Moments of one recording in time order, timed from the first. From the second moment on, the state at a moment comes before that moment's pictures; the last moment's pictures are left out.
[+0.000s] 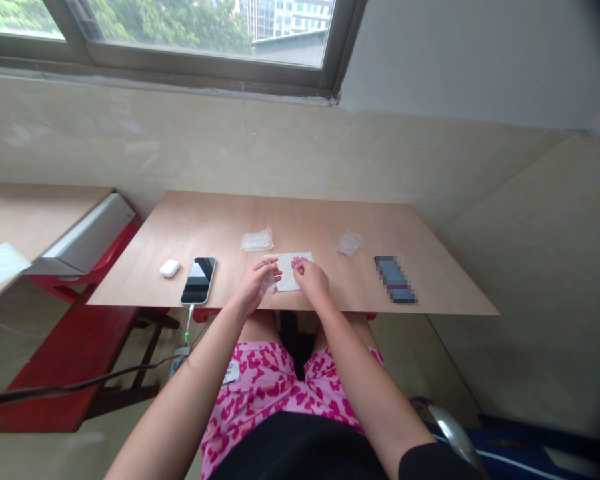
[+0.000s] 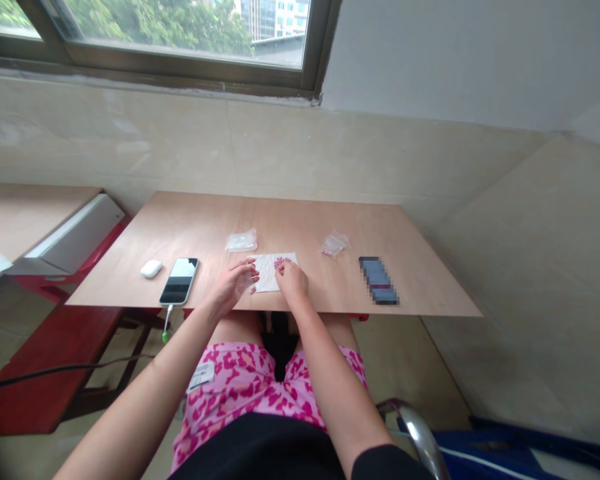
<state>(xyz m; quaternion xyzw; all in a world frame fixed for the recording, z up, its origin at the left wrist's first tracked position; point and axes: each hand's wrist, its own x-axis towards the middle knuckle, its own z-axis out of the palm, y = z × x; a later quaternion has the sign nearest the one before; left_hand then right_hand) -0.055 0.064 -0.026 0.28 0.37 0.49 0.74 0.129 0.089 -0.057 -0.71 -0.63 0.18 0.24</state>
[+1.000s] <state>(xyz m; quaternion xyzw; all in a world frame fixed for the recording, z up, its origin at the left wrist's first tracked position) -0.057 0.059 -0.017 0.32 0.38 0.46 0.74 0.184 0.096 -0.052 -0.71 -0.64 0.19 0.23</state>
